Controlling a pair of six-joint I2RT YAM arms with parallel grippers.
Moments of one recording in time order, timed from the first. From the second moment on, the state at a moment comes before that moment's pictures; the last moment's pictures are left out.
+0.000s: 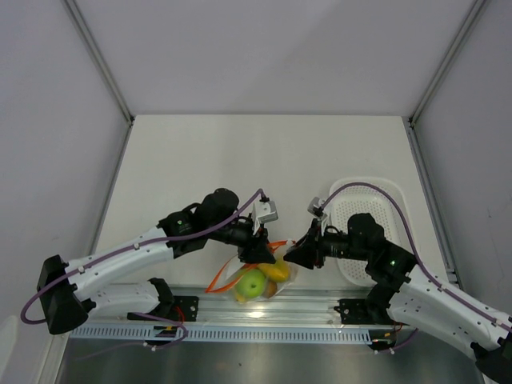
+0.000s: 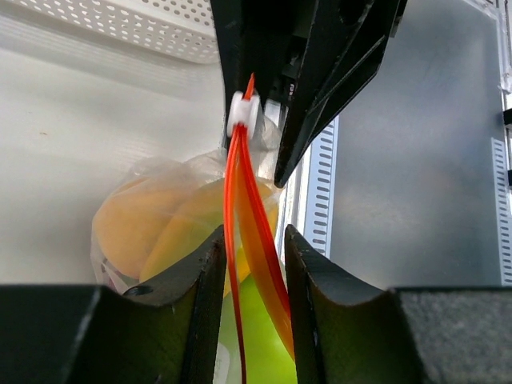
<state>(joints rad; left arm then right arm) -0.96 1.09 0.87 -0.34 0.60 -0.11 0.86 0.66 0.54 -0.14 -0.50 0.42</state>
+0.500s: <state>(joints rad) -0.95 1.08 0.86 -0.33 0.64 -0.12 0.83 0.64 0.53 -0.13 -0.48 0.41</state>
